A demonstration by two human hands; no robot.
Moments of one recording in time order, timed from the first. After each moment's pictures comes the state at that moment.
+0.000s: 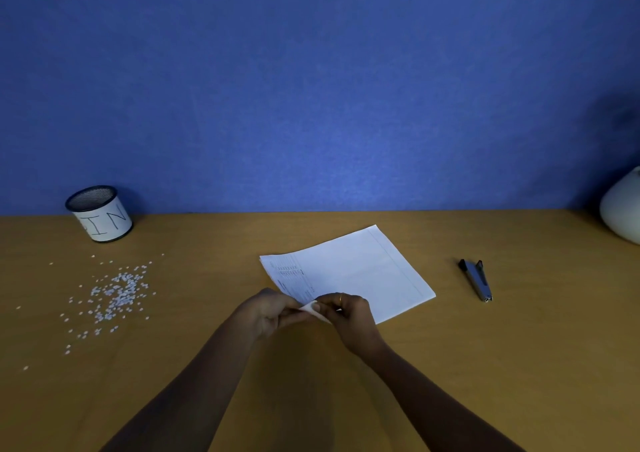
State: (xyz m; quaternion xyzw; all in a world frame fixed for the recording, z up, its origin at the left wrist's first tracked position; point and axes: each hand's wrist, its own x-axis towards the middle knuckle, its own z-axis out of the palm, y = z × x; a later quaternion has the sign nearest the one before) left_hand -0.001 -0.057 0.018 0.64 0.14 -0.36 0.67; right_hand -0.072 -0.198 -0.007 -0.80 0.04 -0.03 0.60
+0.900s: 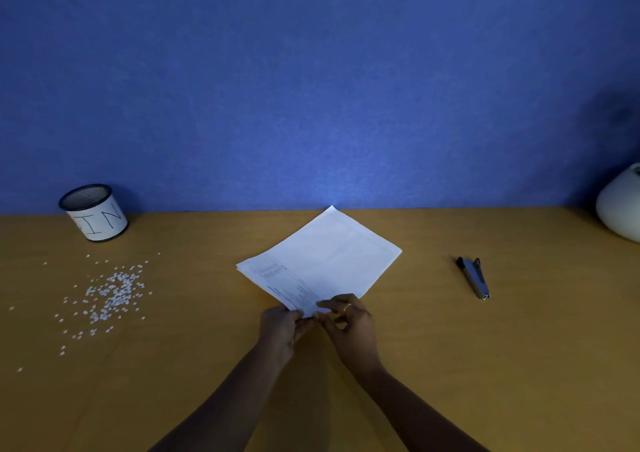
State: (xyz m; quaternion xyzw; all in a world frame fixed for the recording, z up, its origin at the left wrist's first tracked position) left_hand -0.040 -0.082 0.004 0.56 0.24 -0.21 0.76; right_hand -0.082 -0.194 -0.030 -0.86 0.05 -0.19 0.47
